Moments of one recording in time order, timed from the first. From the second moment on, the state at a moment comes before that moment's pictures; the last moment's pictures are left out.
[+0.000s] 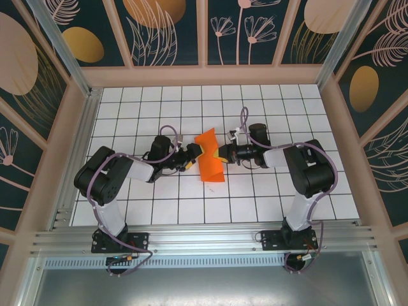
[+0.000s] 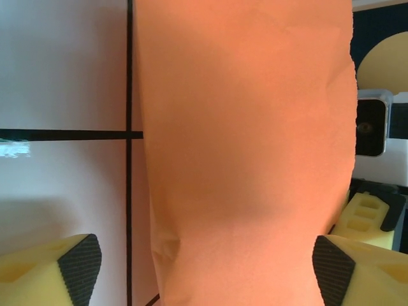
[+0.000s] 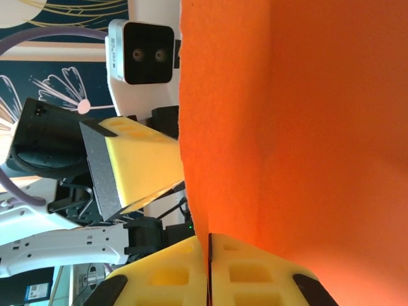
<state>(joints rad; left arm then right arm) -0.49 1.82 0.64 0.68 0.61 -1.13 0.35 1.82 0.76 0.45 -1.15 0.91</state>
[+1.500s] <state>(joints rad) -0.48 1.81 0.54 1.09 0.66 -1.34 0.34 1.79 0.76 0.42 -1.20 0.96</state>
